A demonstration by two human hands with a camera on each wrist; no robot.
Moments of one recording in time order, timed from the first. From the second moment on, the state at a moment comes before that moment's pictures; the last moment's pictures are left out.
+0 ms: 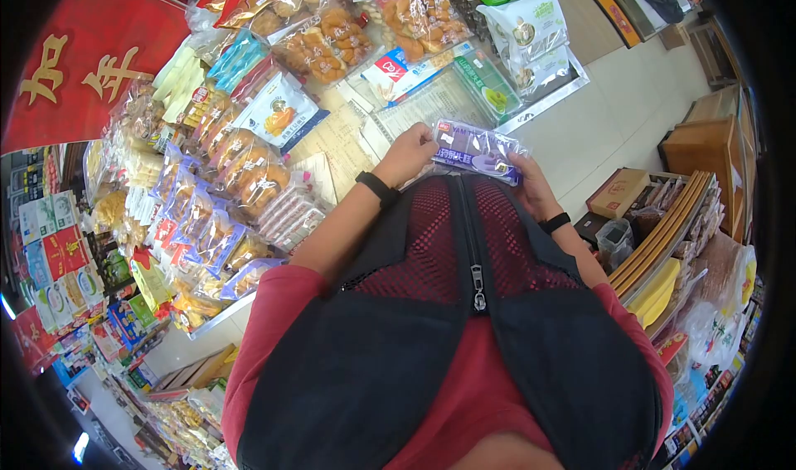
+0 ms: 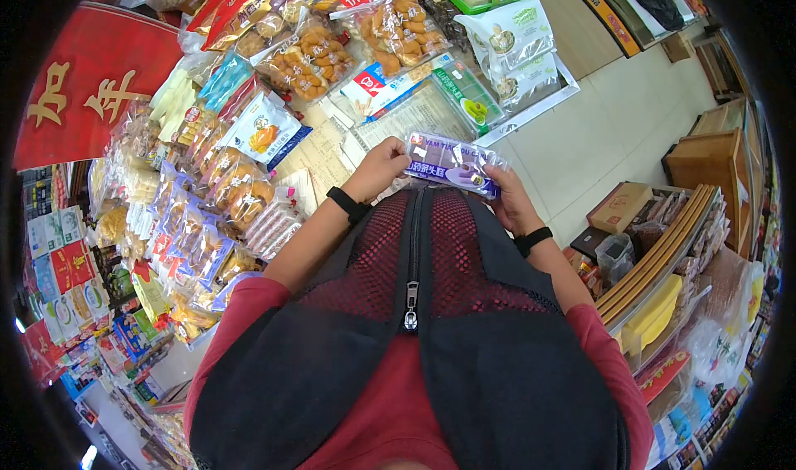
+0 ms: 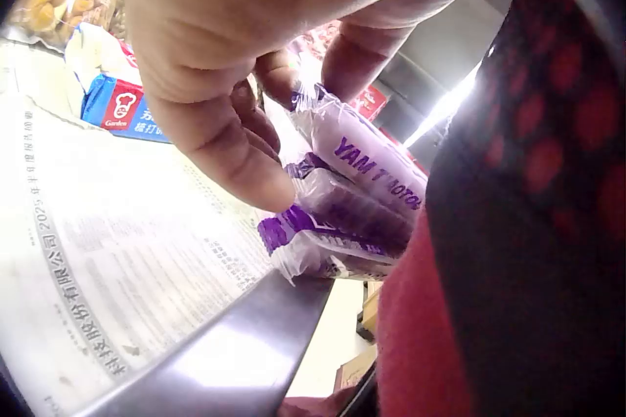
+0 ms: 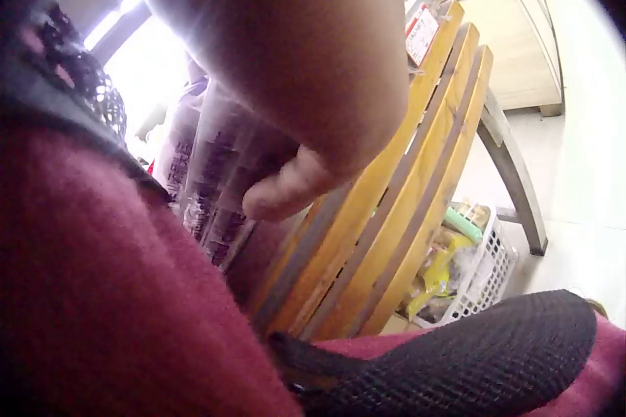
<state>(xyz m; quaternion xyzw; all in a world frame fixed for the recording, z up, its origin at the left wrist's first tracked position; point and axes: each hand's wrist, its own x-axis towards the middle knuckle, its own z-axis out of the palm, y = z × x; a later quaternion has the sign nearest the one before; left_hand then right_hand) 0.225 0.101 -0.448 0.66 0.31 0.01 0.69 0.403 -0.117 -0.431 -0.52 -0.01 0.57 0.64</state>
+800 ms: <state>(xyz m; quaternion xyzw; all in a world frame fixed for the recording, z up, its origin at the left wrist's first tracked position) 0.238 0.098 -0.435 0.54 0.38 -0.01 0.75 0.397 -0.113 -0.418 -0.51 -0.05 0.56 0.65</state>
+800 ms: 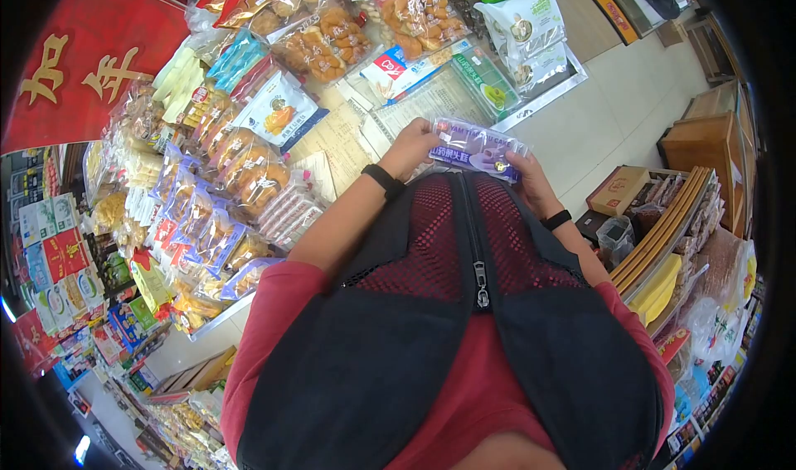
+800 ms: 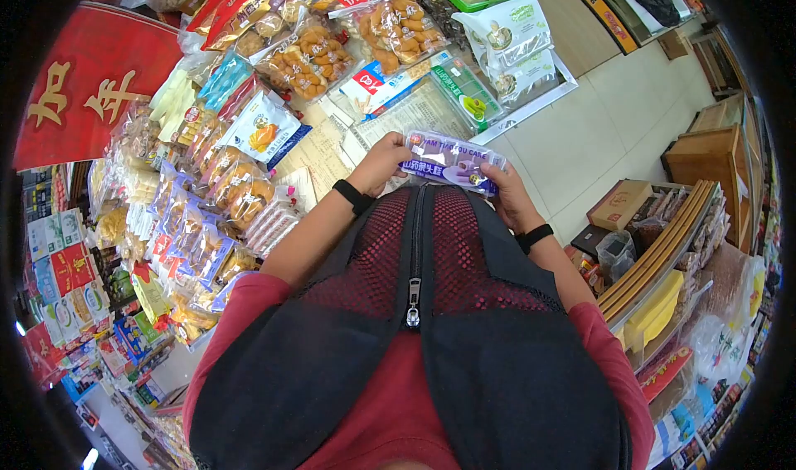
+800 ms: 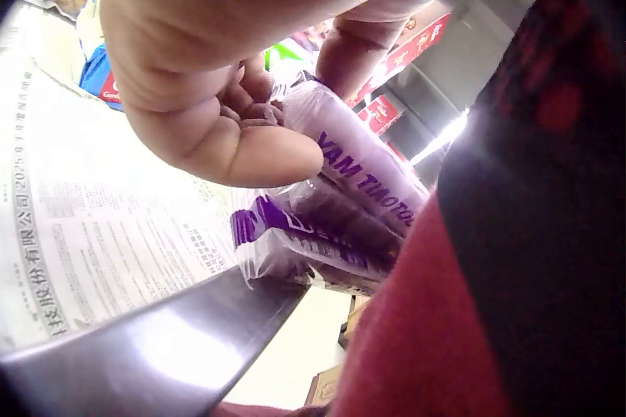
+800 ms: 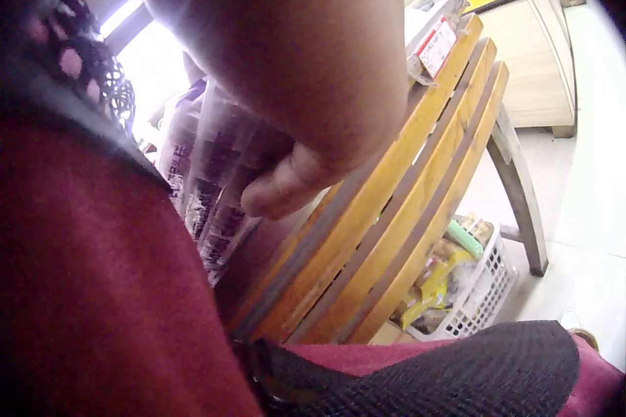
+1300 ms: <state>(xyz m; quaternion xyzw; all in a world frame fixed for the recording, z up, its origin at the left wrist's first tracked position) 0.235 0.101 -0.443 0.54 0.36 -0.03 0.76 0.397 -0.112 -0.416 -0.52 -0.05 0.57 0.64</state>
